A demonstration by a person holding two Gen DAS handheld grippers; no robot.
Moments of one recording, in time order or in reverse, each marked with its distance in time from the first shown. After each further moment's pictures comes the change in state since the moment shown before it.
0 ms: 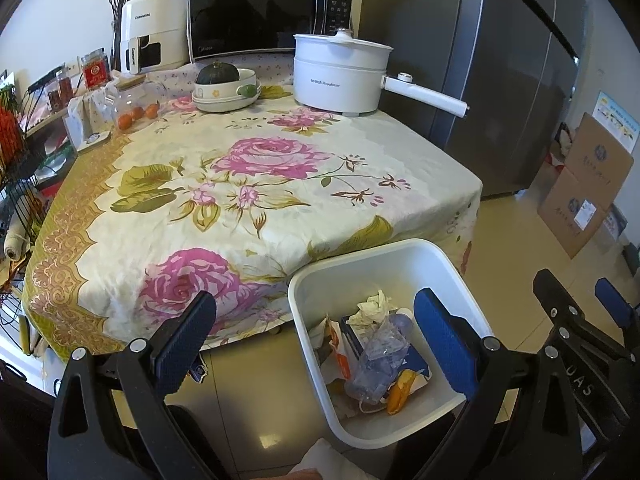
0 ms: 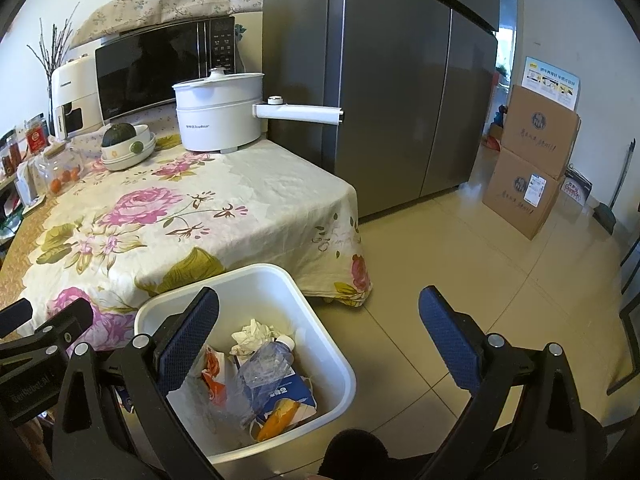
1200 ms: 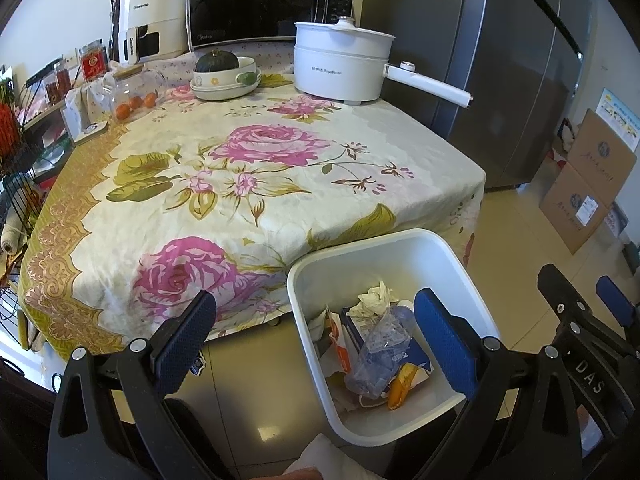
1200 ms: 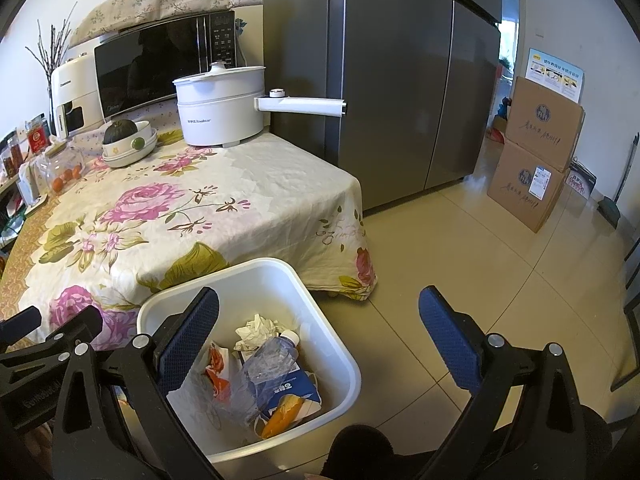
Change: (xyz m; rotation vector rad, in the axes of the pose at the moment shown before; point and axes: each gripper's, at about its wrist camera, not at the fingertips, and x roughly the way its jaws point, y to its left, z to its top) left arm 0.010 0.002 -0.004 -0.004 0.034 -0.004; right arm 0.006 -0.002 -0.002 0.010 0.025 0.019
